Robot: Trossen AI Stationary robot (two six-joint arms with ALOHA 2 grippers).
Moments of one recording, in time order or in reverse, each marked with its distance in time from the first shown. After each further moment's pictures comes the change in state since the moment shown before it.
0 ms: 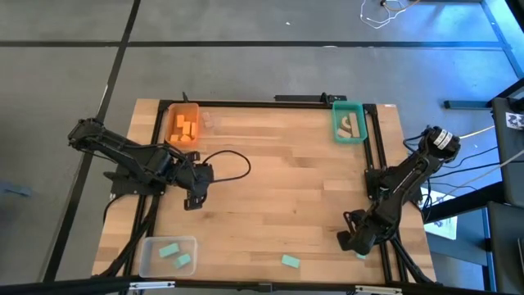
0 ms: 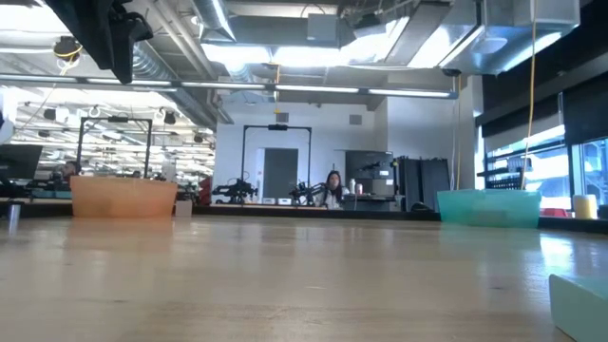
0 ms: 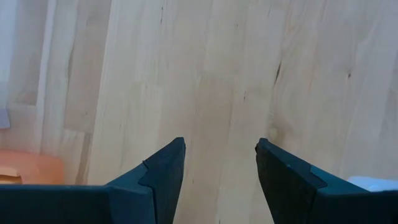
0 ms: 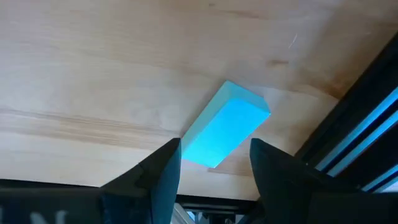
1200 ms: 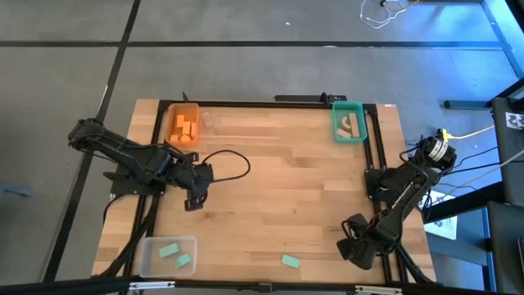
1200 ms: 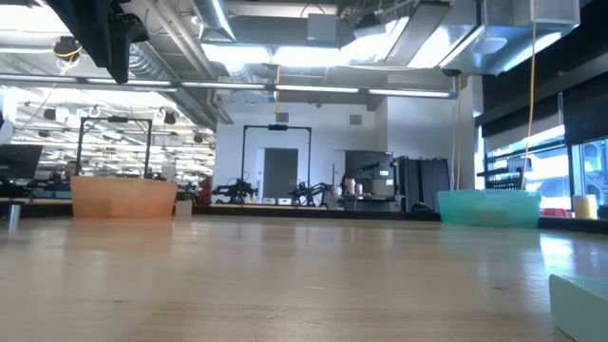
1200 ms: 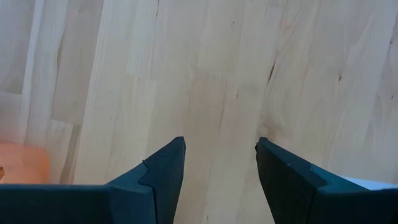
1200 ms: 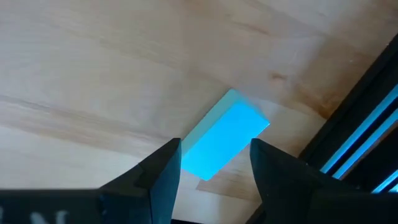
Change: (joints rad) left arm 0.000 0.000 0.000 0.003 0.026 -0.061; right arm 0.102 0.165 0.185 -0.183 0.072 -0.079
